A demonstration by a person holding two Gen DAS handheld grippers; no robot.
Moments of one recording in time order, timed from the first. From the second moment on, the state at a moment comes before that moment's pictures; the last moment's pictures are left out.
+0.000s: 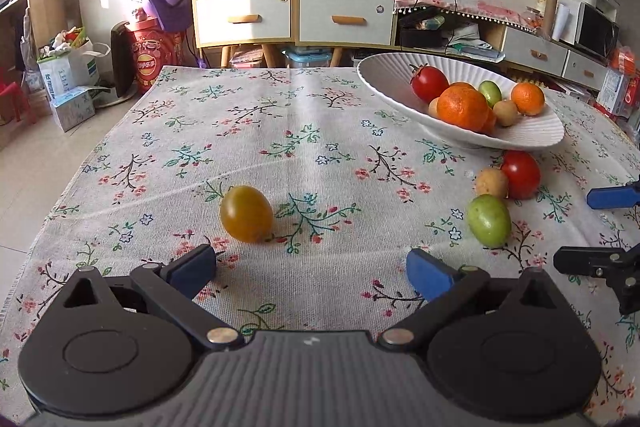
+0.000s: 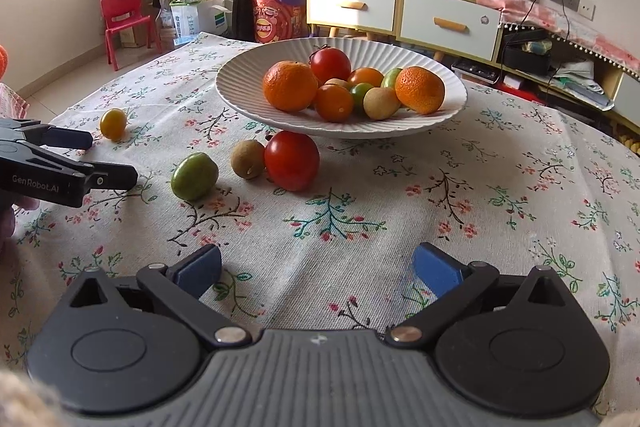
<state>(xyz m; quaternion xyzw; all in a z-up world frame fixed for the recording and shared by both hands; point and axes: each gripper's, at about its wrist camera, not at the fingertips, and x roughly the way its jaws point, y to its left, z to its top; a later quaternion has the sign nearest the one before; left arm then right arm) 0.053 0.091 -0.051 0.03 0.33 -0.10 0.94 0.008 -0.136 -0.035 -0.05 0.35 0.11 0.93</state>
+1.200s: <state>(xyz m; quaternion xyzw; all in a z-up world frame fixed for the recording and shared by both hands) 0.068 0.101 -0.044 -0.02 0.31 -0.05 0.95 0.040 -0.119 -0.025 -0.07 0.33 0.12 0.93</state>
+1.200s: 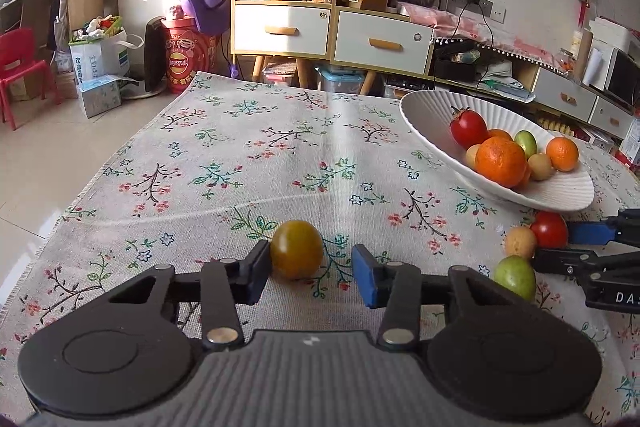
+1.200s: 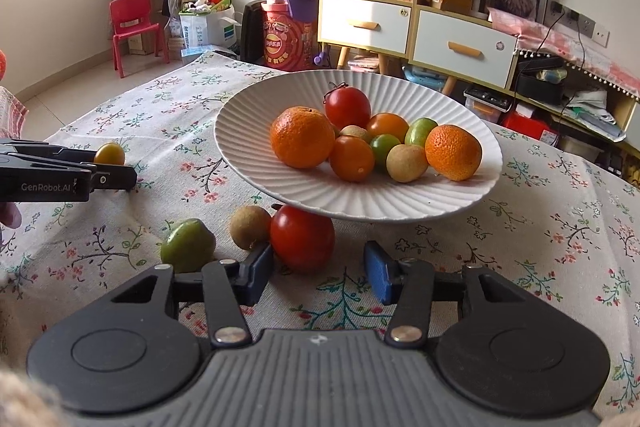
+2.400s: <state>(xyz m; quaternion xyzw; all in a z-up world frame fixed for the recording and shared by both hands) 0.065 0.078 -0.031 -0.05 0.35 -0.15 0.93 0.027 -0.147 -0.013 -0.01 0.36 0.11 0.92</state>
